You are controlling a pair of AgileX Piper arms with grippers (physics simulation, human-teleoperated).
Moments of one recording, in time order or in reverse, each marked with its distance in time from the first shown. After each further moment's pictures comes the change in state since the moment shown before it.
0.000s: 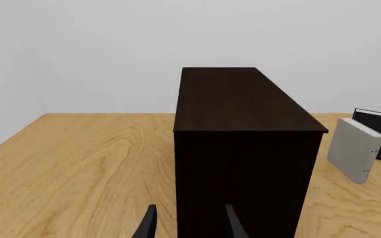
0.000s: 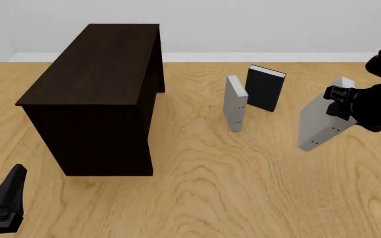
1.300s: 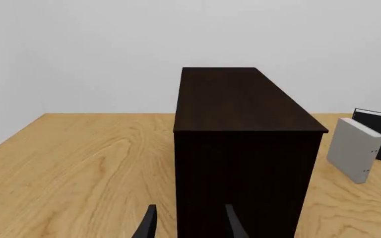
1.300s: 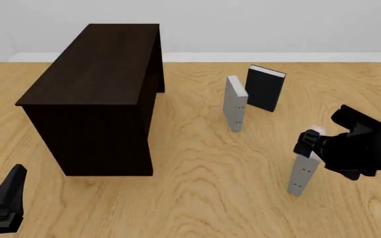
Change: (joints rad) left arm 0.000 0.000 0.000 0.000 -0.001; right arm 0.072 0.089 0.280 -0.215 0.117
